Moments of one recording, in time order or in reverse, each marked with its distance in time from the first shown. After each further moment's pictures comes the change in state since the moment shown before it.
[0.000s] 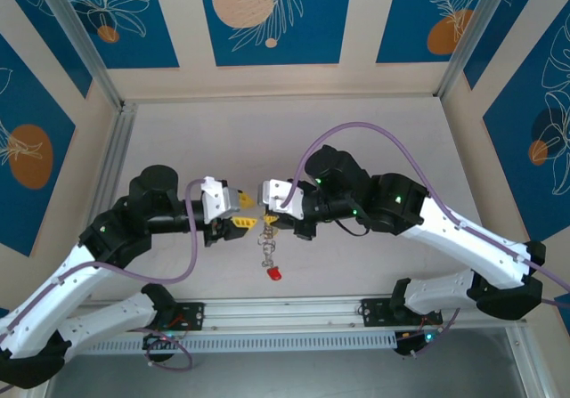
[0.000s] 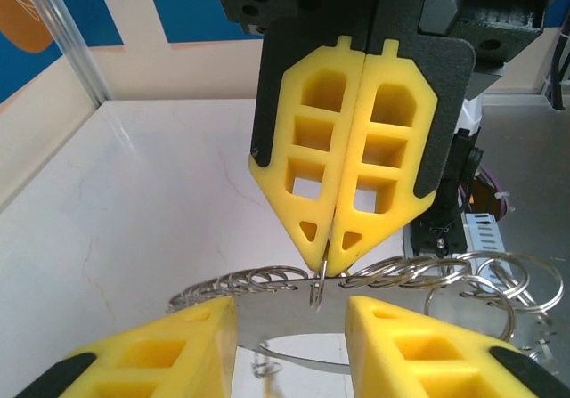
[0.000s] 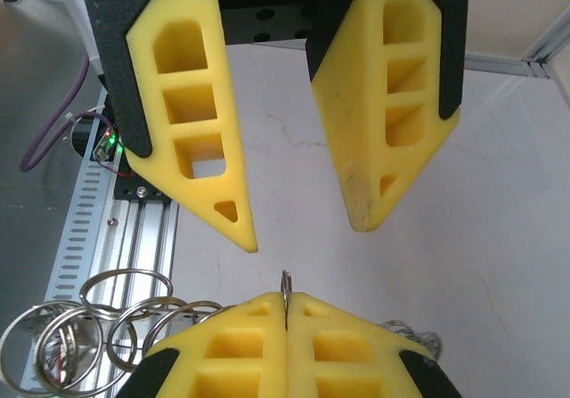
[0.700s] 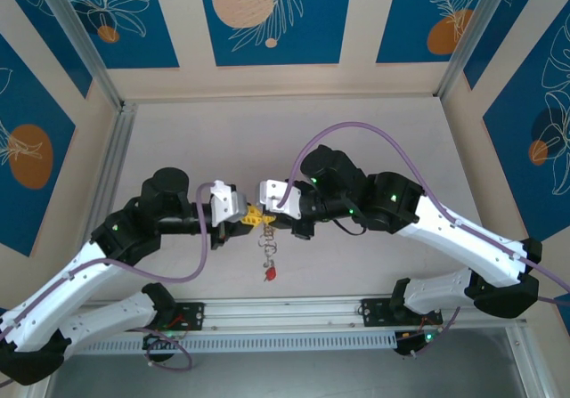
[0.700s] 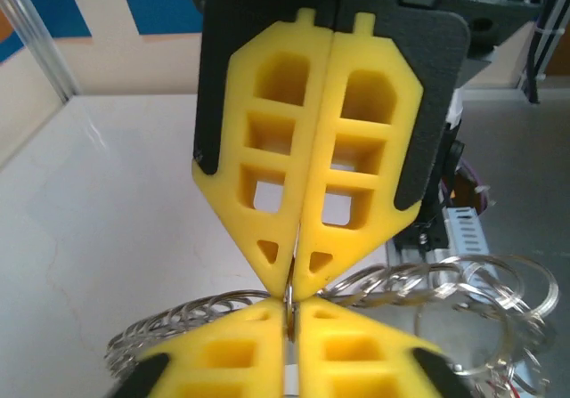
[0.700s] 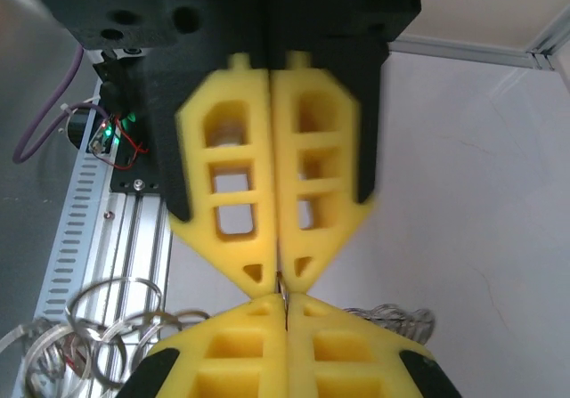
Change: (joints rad) left arm -0.023 0.019 -0.061 0.063 0.032 -0.017; right arm 0.006 0.015 0.006 -0.006 0.009 -0.005
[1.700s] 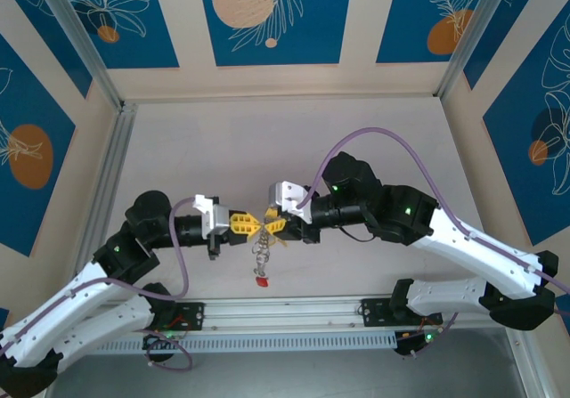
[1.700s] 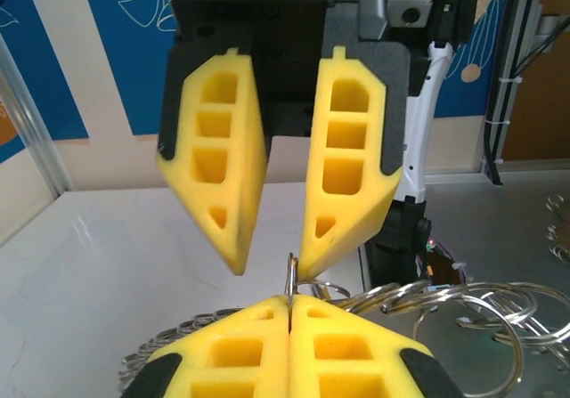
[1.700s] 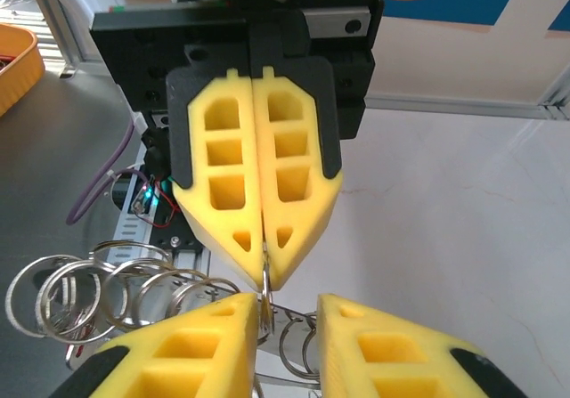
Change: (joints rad) left arm -0.002 -0.184 -0.266 0.399 0.102 -0.155; right arm -0.034 -0.134 -0.183 0.202 -0.126 0.102
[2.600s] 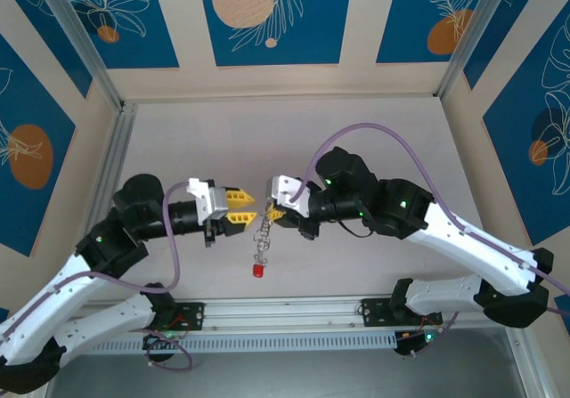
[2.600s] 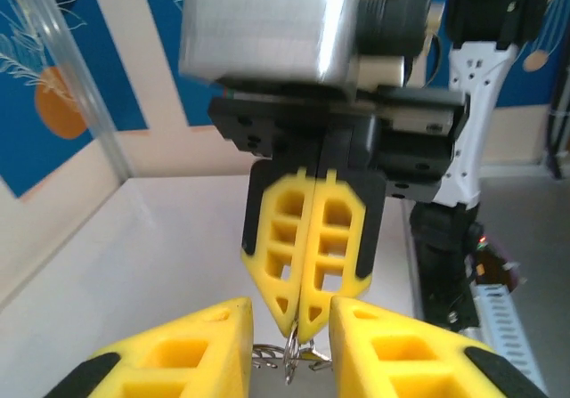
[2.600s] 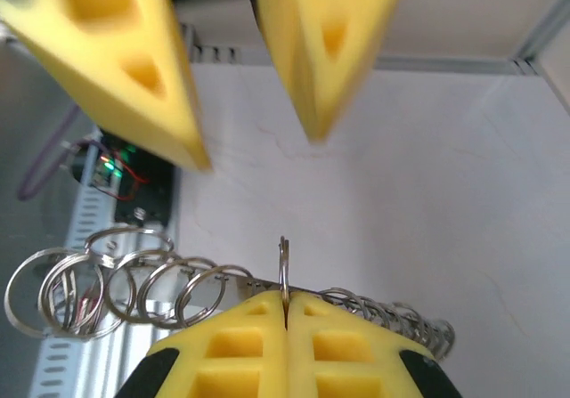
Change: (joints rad) left arm 0.000 0.117 0.299 -0.293 -0.149 0.114; right arm -0.012 0.070 0.084 -0.111 0.116 -0.041
